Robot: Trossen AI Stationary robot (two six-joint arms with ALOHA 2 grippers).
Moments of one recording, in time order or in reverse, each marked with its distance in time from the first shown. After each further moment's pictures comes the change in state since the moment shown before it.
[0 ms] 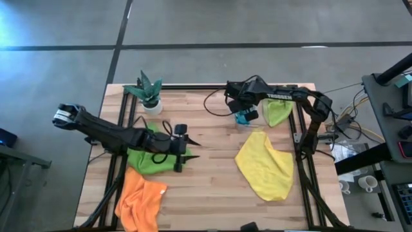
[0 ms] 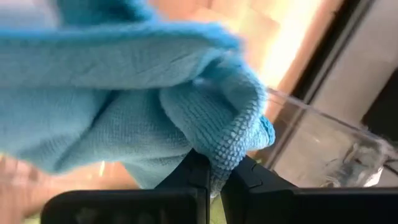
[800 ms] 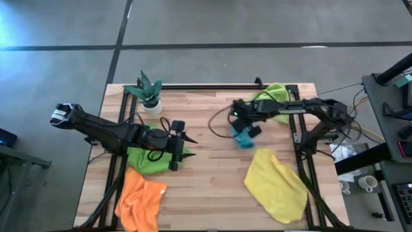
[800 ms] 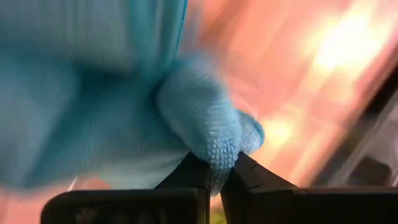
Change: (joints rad) left arm -0.002 -0.054 0.118 -0.235 0.001 0.078; right arm 0.175 -0.194 -0.299 0.253 -0.130 -0.063
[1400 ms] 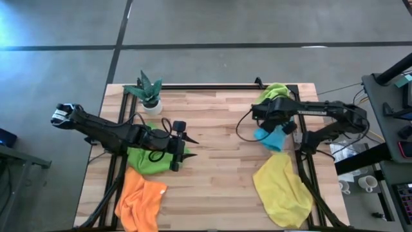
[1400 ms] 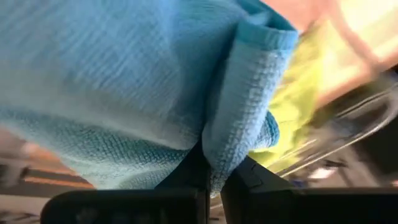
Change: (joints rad) left arm 0.000 0.017 -0.002 0.021 0.000 0.026; right arm -0.023 -0.253 -0.133 -0.587 0.274 -0.057
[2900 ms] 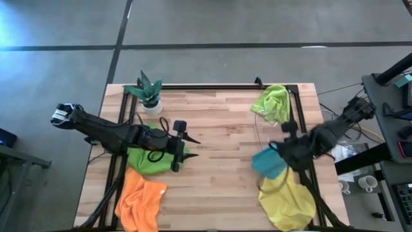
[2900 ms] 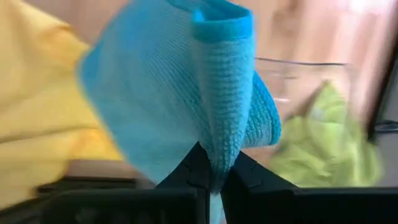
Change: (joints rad) left arm -0.004 0.004 0.008 0.066 0.000 0.052; right arm 0.896 -0.225 0.287 -0.299 -0.218 1.316
